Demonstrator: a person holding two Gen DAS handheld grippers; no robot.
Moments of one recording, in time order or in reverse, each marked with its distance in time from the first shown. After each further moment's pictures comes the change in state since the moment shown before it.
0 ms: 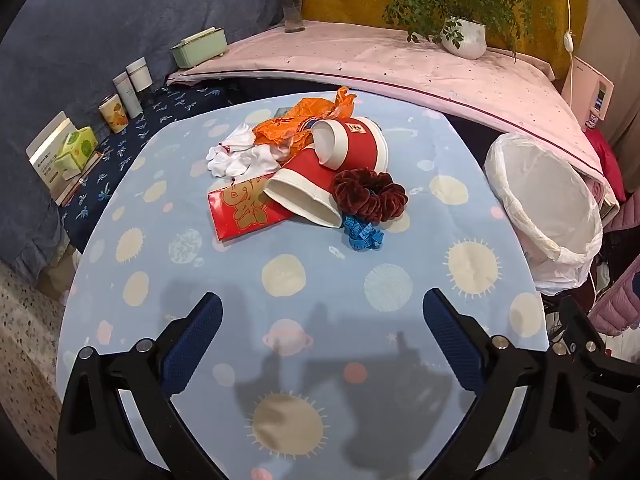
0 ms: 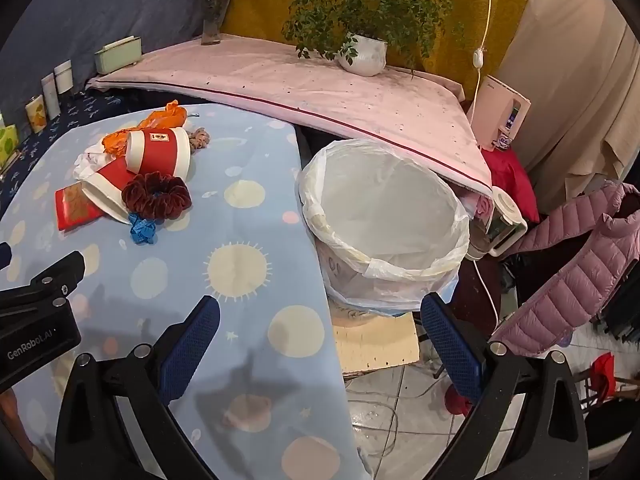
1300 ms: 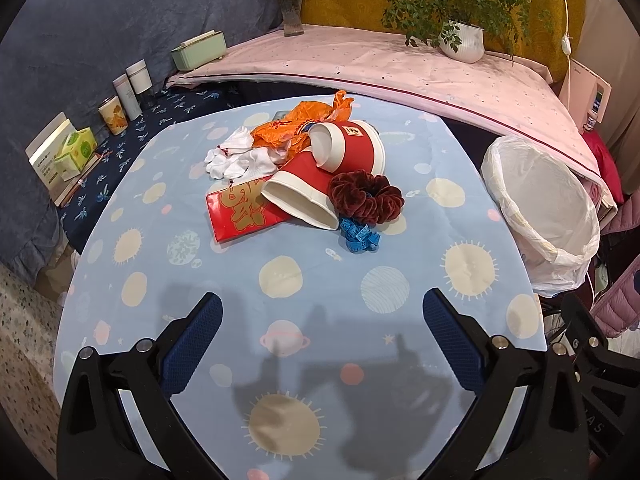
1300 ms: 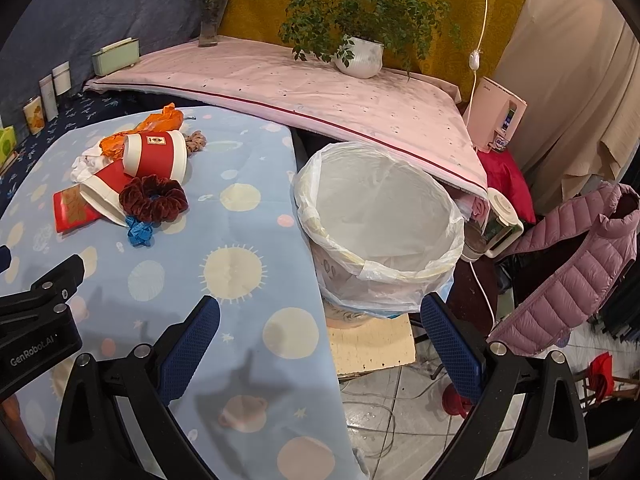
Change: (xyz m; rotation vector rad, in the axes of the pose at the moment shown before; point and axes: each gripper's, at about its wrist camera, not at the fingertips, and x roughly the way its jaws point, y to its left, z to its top) left arm -0.003 -0.002 0.003 0.002 -0.012 -0.005; right arm 0.000 -0.002 0.001 -0.003 -0.003 -0.007
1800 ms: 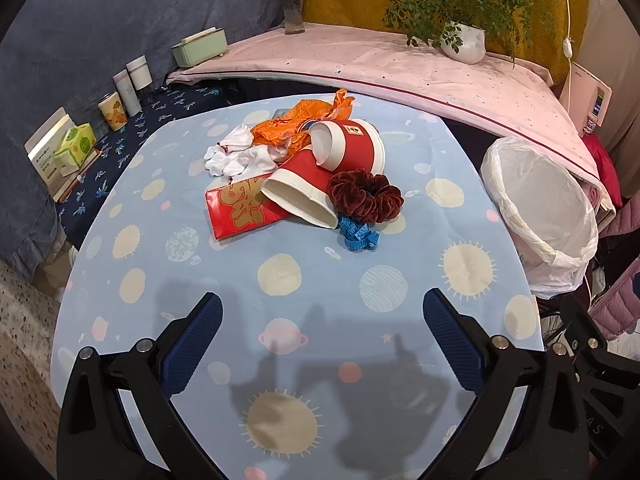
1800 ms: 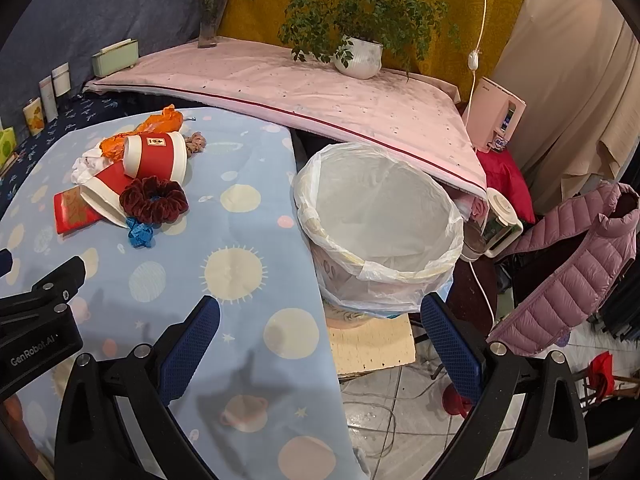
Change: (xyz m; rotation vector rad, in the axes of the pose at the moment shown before) left arm -0.001 0.000 -0.002 -0.013 0.001 -0.008; right arm -0.002 -0.002 0.002 -0.001 0.002 -0.002
